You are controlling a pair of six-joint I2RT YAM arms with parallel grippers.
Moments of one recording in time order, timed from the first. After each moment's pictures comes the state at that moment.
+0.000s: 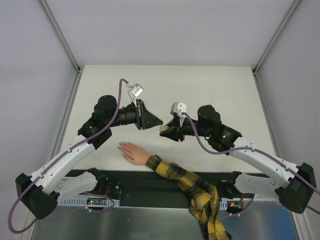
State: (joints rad) left arm -0.62 0.98 0.91 -0.08 0.66 -0.64; right arm 0.86 1.08 0.85 -0.03 -0.53 -0.08
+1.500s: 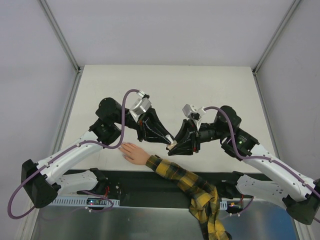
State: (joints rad) left arm -0.77 1.09 0.93 0.45 1.21 -0.47; right arm 0.86 0.90 0.90 -0.02 -0.98 0.36
